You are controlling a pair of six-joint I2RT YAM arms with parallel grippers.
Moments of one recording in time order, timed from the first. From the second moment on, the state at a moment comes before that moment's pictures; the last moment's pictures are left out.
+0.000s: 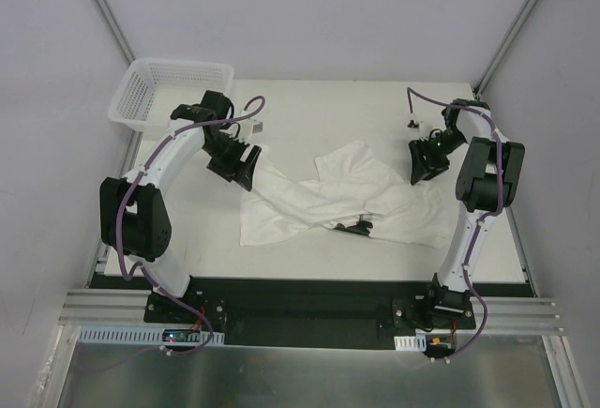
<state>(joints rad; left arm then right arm) -0.24 1.68 1.44 -1.10 0.41 0.26 -0.14 2.21 1.78 -1.26 -0.44 -0.61</state>
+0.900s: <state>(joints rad) -0.24 1.69 1.62 -1.10 0.46 0.27 0.04 1.05 0.89 -1.24 -0.32 -1.16</state>
